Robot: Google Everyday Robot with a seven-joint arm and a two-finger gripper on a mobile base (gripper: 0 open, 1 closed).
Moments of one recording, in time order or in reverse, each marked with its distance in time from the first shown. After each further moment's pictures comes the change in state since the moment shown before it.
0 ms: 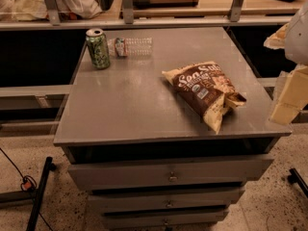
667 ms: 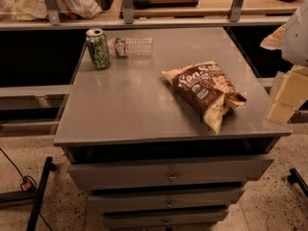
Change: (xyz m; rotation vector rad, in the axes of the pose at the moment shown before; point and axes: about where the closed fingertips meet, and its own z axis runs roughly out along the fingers) arm -0.003 -0.001 0.004 -0.007 -0.017 -0.002
